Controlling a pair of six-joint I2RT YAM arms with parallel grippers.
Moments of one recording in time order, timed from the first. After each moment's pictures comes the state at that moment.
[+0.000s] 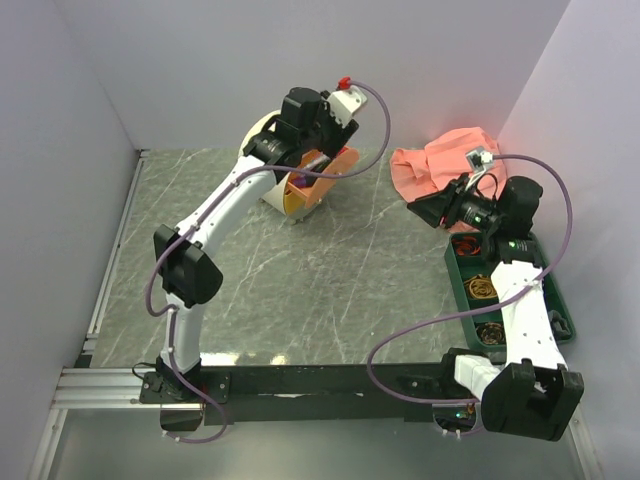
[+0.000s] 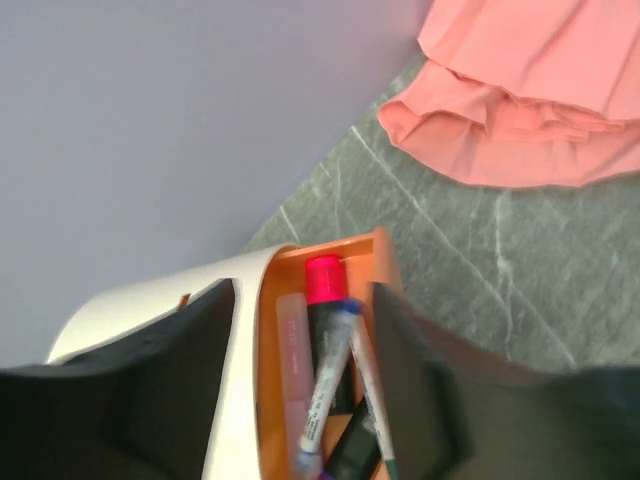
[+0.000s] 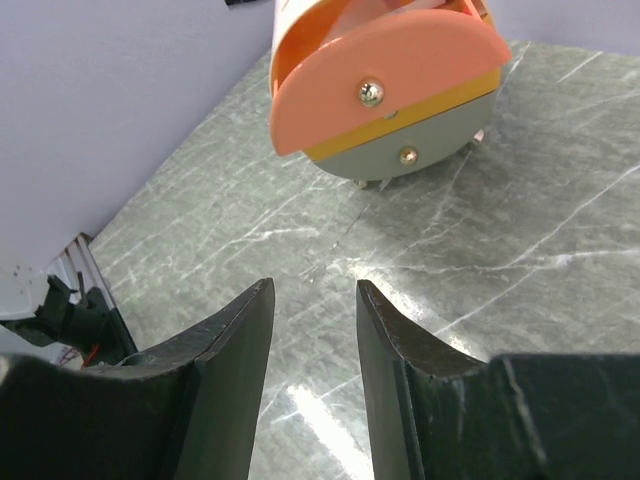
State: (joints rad) left arm -0.63 2.04 2.20 -0.44 0.06 0.35; right arm -0.18 1.06 0.93 -0.07 -1.03 0.26
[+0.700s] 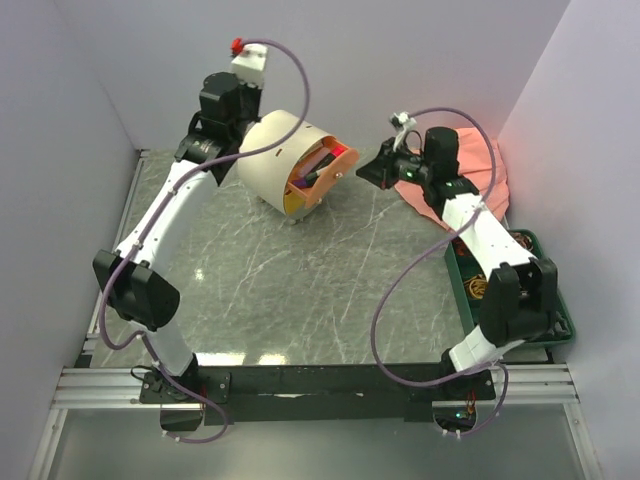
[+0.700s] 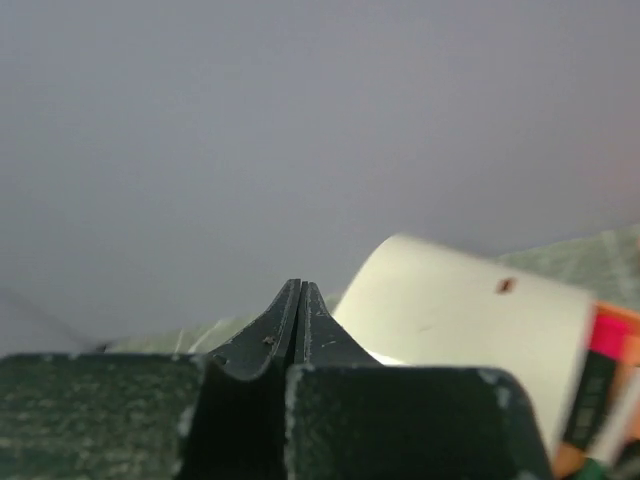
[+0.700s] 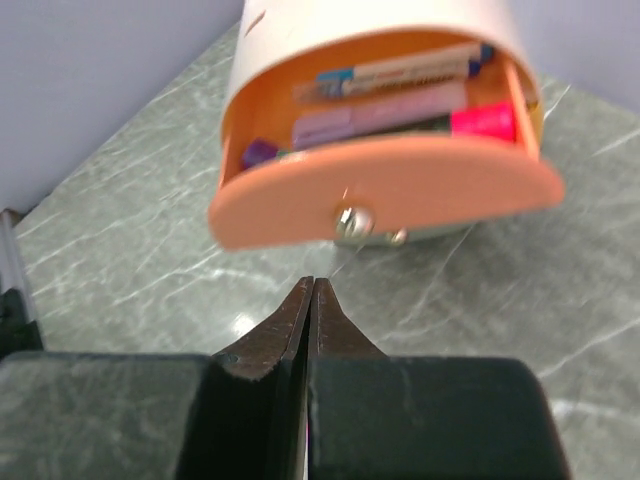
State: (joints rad) left arm -0.43 1.74 1.91 -0.17 -0.26 0.20; right arm 0.19 1.55 1.29 -0.02 -0.76 0.13
